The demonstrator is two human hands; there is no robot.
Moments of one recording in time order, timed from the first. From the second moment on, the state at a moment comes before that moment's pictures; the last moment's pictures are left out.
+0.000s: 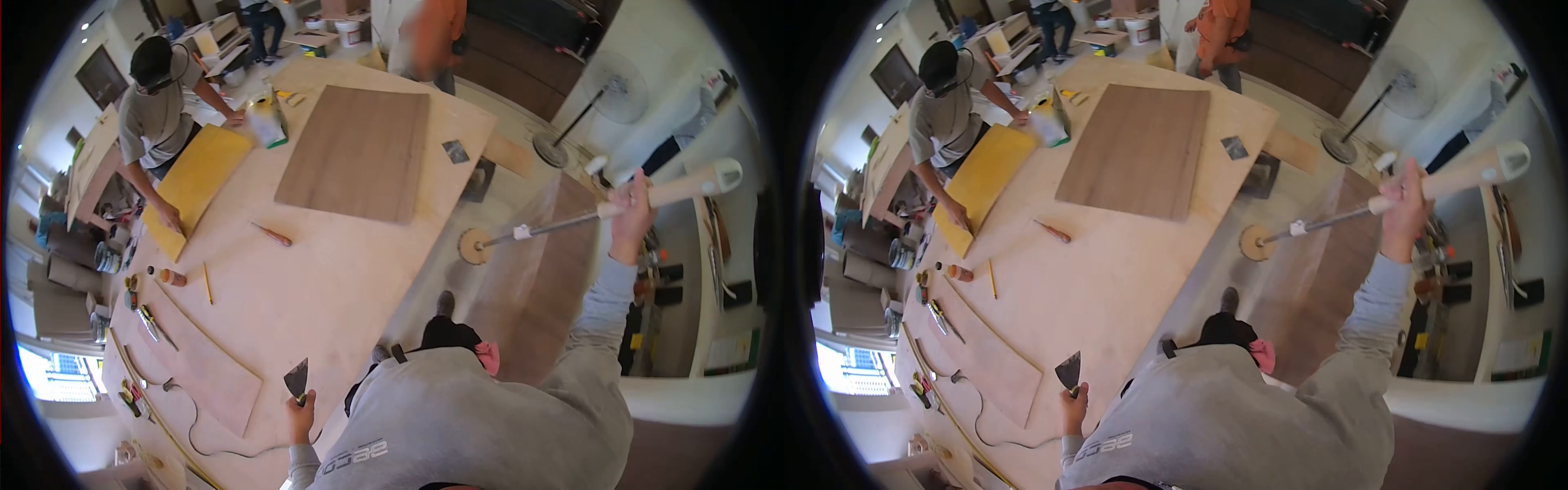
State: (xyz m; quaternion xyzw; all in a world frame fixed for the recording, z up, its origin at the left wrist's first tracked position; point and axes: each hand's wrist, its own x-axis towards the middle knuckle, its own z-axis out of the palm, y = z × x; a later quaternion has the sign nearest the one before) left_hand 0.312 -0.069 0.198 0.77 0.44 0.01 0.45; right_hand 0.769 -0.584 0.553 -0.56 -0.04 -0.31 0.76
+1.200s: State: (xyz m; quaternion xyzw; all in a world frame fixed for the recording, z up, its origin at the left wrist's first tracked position) left_hand 0.798 -0.225 0.227 0.78 0.37 -0.08 0.50; right_hand 1.150 -0.808 0.499 -0.59 0.00 -0.35 0.73
